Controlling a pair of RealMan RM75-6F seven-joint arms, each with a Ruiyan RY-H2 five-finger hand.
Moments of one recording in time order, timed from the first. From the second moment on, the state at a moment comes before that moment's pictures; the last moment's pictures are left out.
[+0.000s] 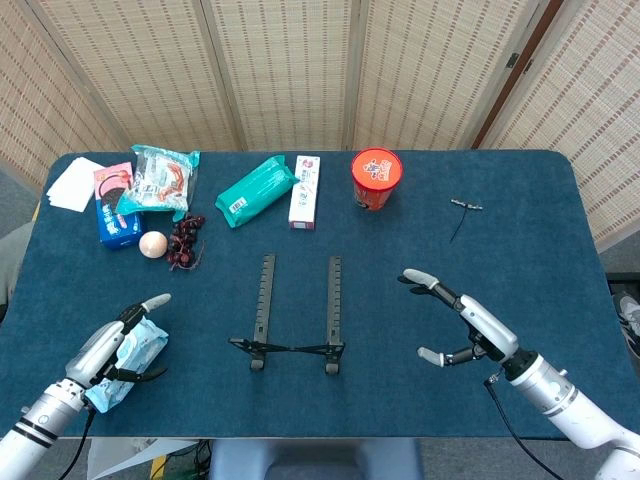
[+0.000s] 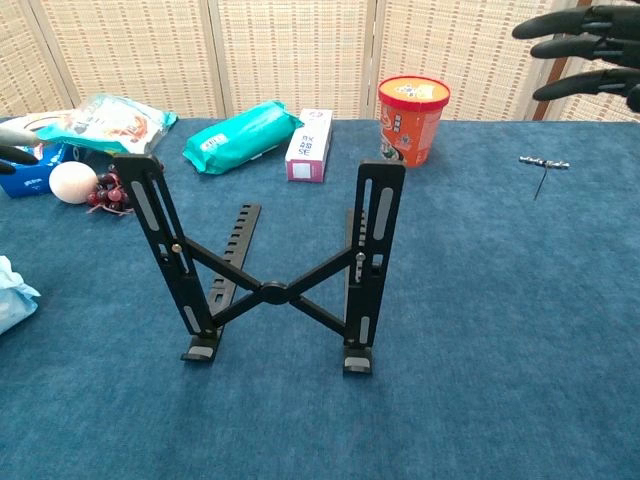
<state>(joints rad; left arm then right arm) -0.37 -1.00 -0.01 -1.75 1.65 1.07 -0.75 0.58 -1.00 -0.15 -1.74 -1.72 1.38 1.09</state>
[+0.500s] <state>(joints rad) -0.60 -1.11 0.06 -1.56 1.81 1.02 -1.45 0.52 -0.97 -0.13 -1.77 -1.73 1.38 1.07</state>
